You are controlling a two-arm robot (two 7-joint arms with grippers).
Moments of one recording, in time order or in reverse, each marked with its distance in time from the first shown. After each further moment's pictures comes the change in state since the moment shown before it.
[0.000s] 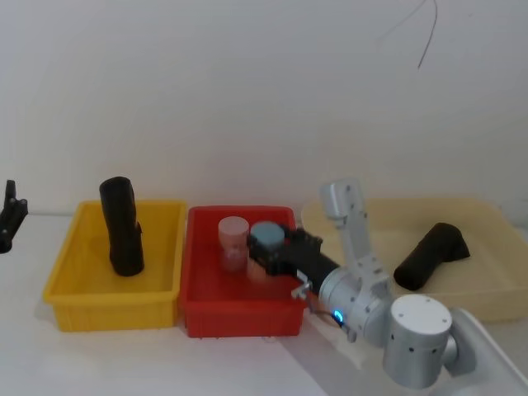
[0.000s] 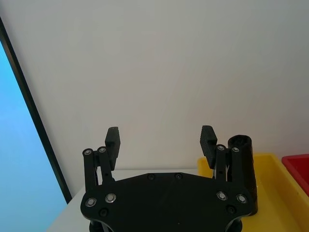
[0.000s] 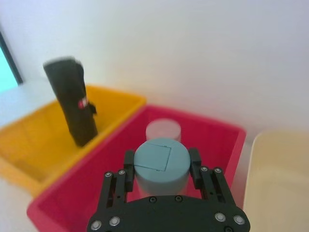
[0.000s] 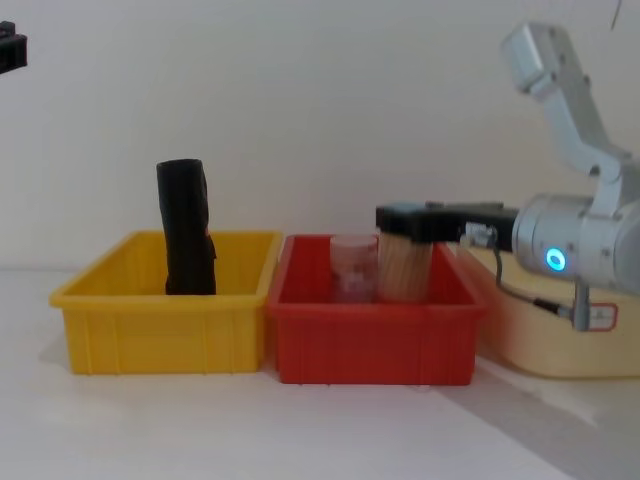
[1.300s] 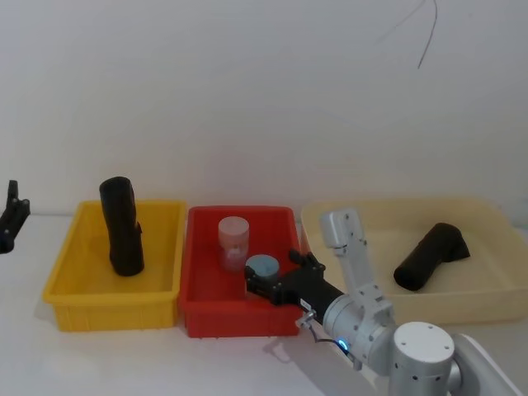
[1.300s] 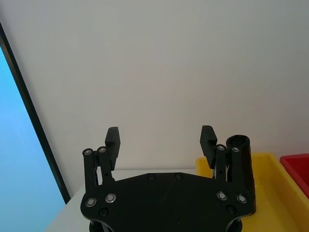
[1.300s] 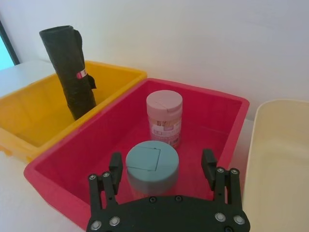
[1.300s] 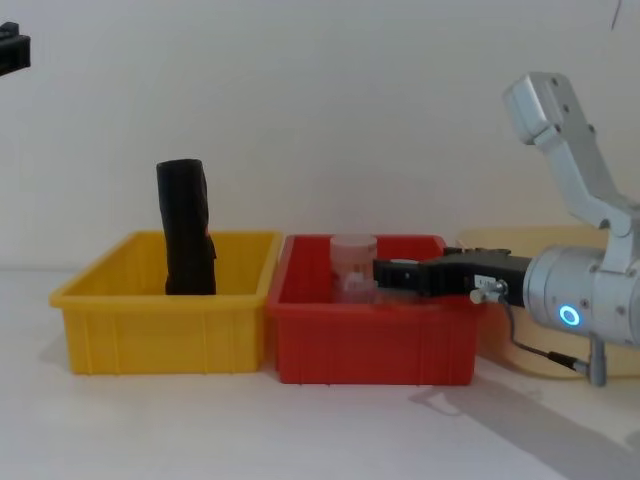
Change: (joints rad) left arm -0.002 0.000 0.003 0.002 -0.002 0.000 -0.003; right arm -0.052 0.023 -0.015 -0.005 -0.010 -0.011 0.001
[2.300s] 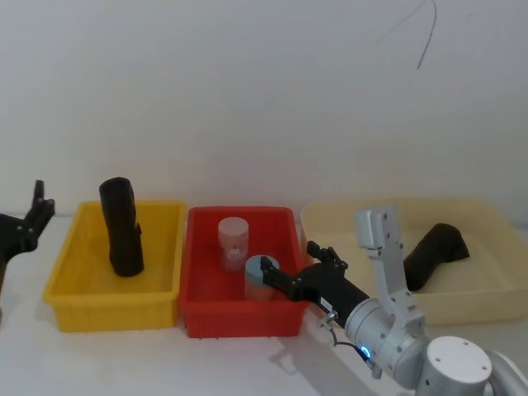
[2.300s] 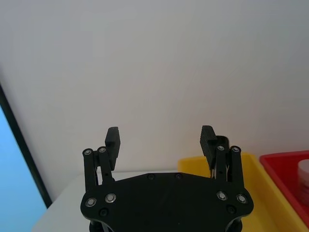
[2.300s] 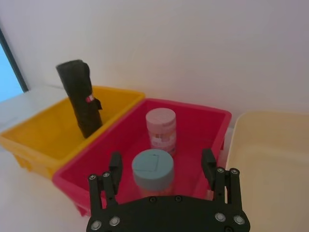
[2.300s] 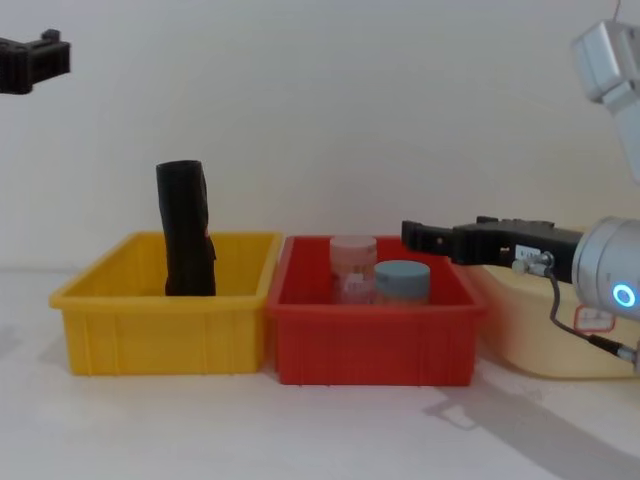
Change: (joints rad) left arm -0.027 -0.004 0.030 0.027 -0.021 -0.008 -0.034; right arm -0.133 0.040 0.050 -0.232 0.055 0.032 -0.031
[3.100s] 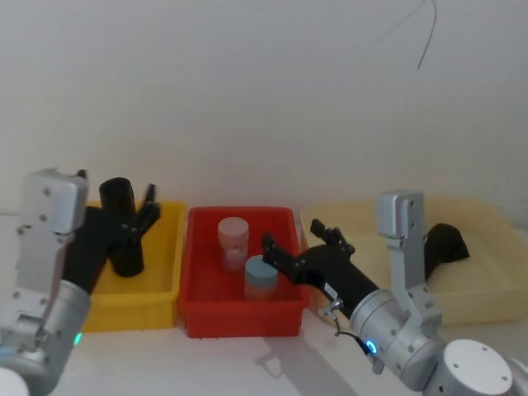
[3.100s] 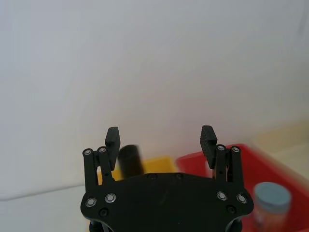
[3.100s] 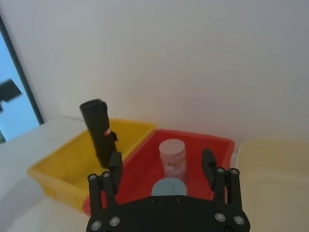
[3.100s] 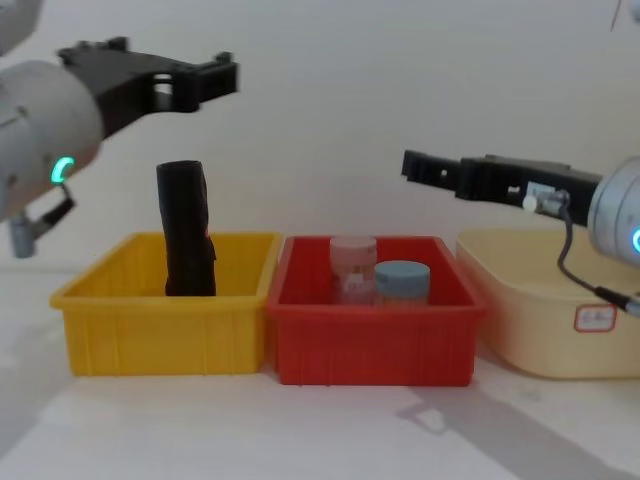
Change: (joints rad) left arm -0.121 -0.015 0.131 0.127 -0.104 -0.043 -0.172; right arm -0.081 -0.027 0.044 -0.177 0.020 0.008 -0.016
